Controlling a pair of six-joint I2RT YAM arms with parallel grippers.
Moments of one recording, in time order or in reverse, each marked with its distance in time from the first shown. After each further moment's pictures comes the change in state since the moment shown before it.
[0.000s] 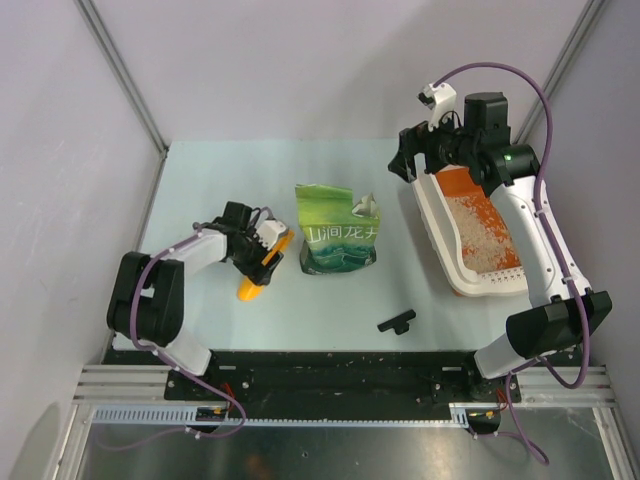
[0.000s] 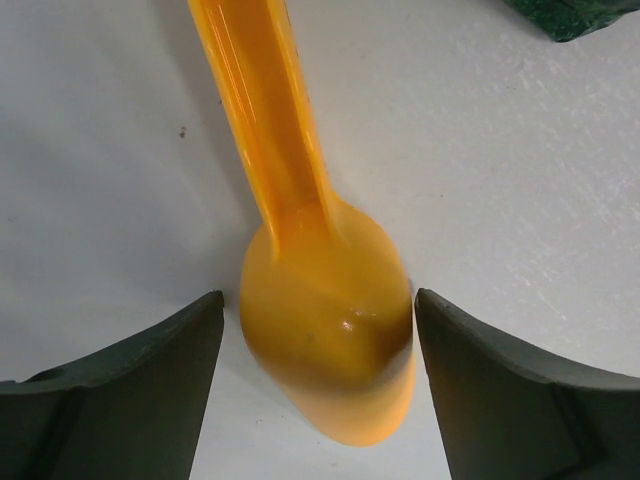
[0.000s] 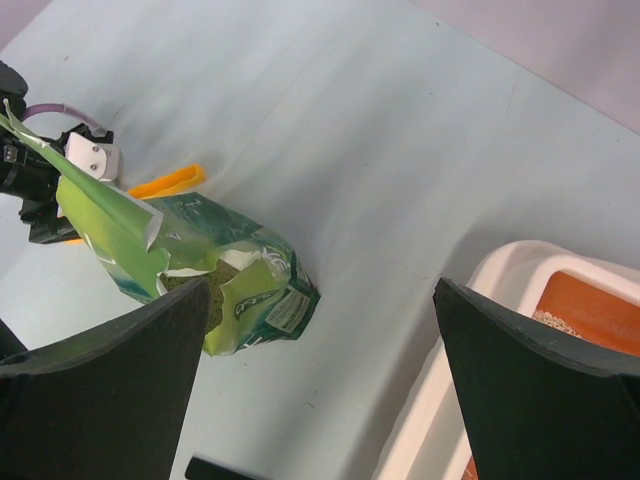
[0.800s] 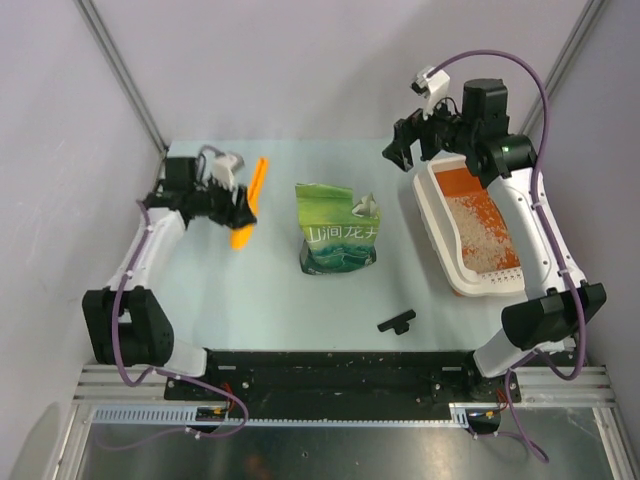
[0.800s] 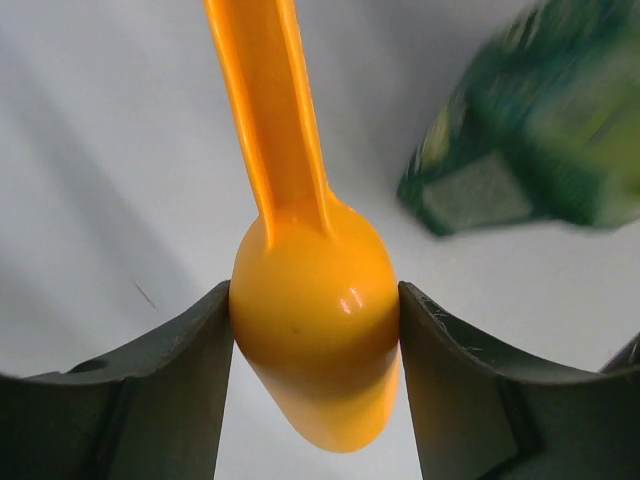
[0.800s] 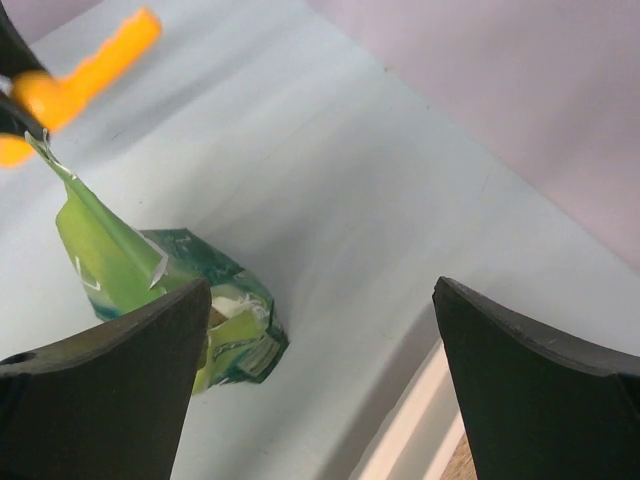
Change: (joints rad) left arm 0.209 -0.150 0.257 -0.129 0.277 -0.186; right arm 0.016 0.064 0.115 0.021 -0.036 -0.094
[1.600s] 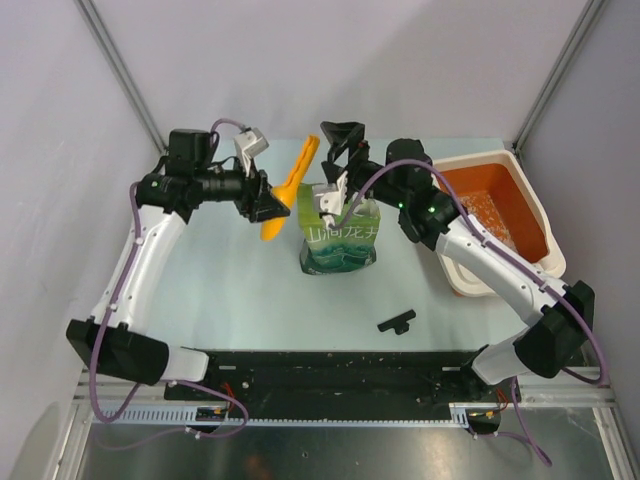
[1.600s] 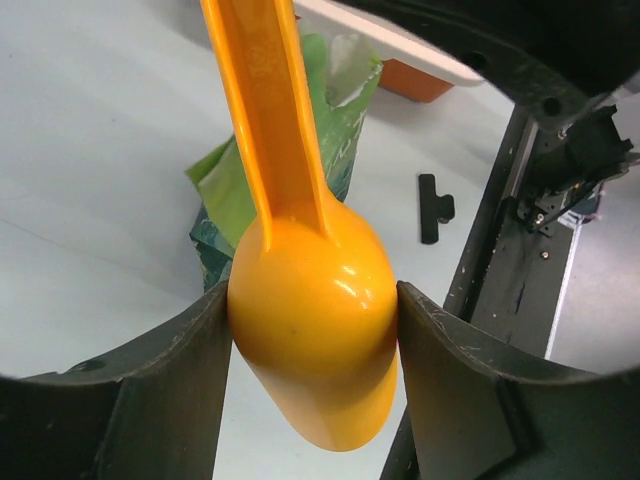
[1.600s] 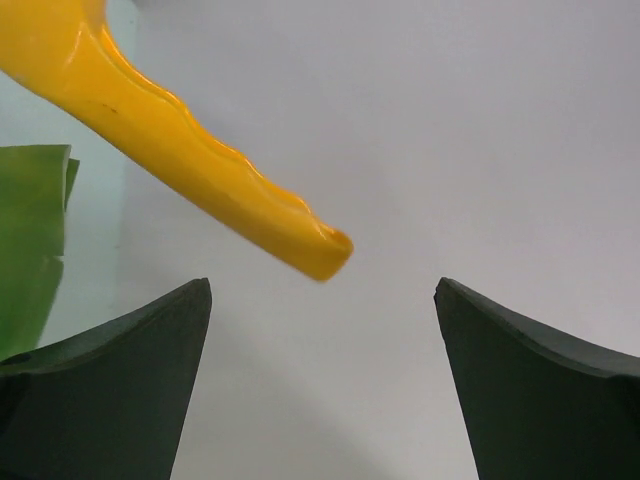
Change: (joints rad) left arm -0.170 -0.062 0.390 -0.211 0.367 -0.061; right arm 0.443 -0.131 -0.461 0.716 0.166 -1.181
